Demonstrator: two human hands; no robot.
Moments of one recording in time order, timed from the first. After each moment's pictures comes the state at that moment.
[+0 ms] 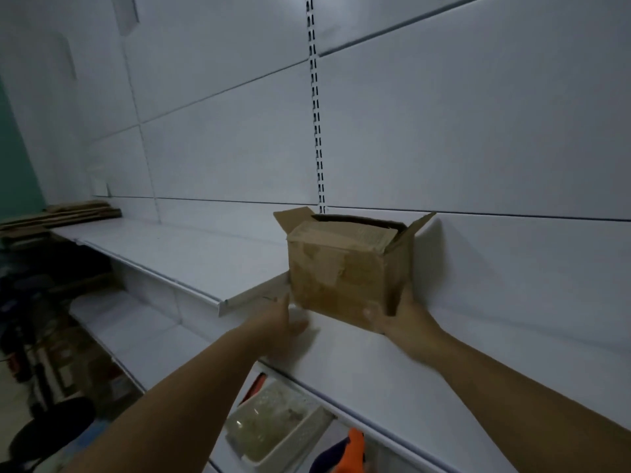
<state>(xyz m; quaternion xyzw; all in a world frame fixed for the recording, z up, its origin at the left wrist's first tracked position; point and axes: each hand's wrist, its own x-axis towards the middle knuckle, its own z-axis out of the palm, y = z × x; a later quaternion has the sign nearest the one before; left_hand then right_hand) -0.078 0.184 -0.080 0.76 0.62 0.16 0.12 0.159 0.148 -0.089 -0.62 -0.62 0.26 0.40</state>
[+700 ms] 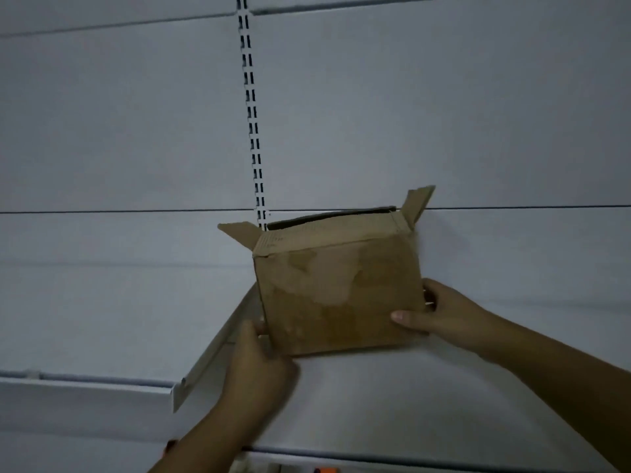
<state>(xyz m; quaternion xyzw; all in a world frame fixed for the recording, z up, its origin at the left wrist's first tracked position) -0.090 0.233 -0.107 0.70 0.42 0.42 0.39 0.152 0.109 -0.046 -0.70 -0.49 0.24 0.45</state>
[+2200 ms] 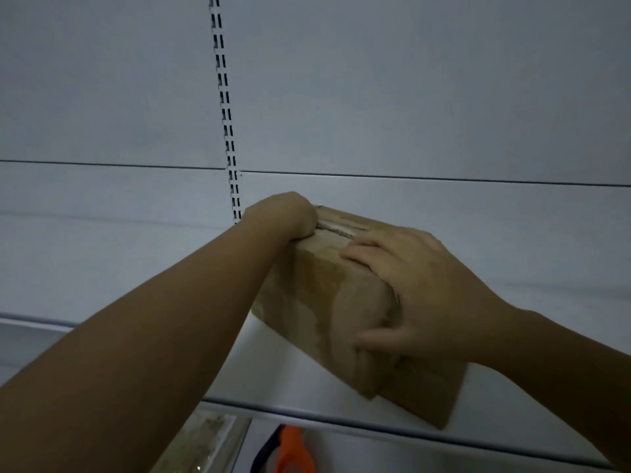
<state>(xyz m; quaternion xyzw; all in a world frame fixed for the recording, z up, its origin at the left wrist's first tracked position) 0.038 0.246 0.025 0.86 0.49 0.13 0.04 0.138 0.056 -0.017 -0.58 -0.76 -0.22 0.20</state>
